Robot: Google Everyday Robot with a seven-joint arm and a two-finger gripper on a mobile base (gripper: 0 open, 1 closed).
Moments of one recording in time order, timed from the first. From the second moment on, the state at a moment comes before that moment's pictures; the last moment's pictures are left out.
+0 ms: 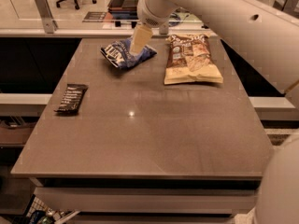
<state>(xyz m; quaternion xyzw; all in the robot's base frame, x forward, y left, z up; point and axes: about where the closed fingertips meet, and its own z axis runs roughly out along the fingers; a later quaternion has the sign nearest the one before) 0.744 0.021 0.960 -0.62 0.67 -0.09 0.41</state>
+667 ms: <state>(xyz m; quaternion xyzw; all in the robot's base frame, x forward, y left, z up) 0.762 0.067 0.921 -0.66 0.63 0.00 0.40</state>
